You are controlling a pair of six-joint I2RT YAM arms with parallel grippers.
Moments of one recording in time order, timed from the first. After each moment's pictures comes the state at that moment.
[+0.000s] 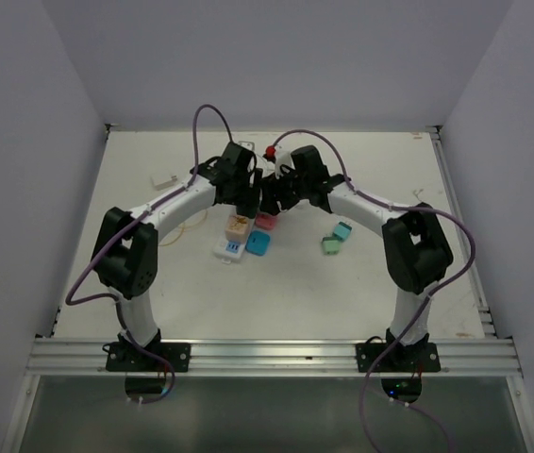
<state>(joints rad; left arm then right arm) -0.53 1.84 1.45 -0.55 -0.19 -0.34 0.55 1.87 1.36 -0.18 -0.34 0.02</state>
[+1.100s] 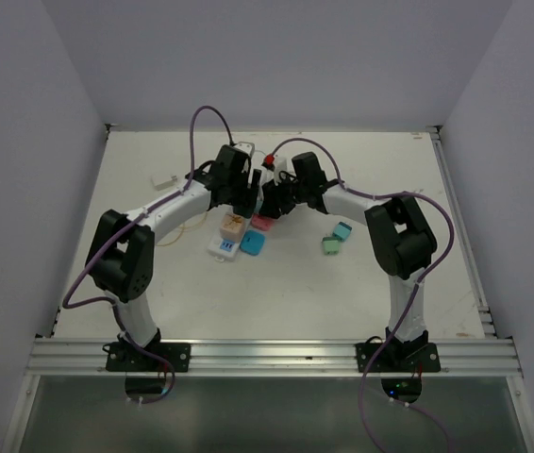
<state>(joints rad) -0.50 1.81 1.37 -0.42 -0.13 -0.25 0.50 2.05 1.37 -0.04 -0.55 -0.05</state>
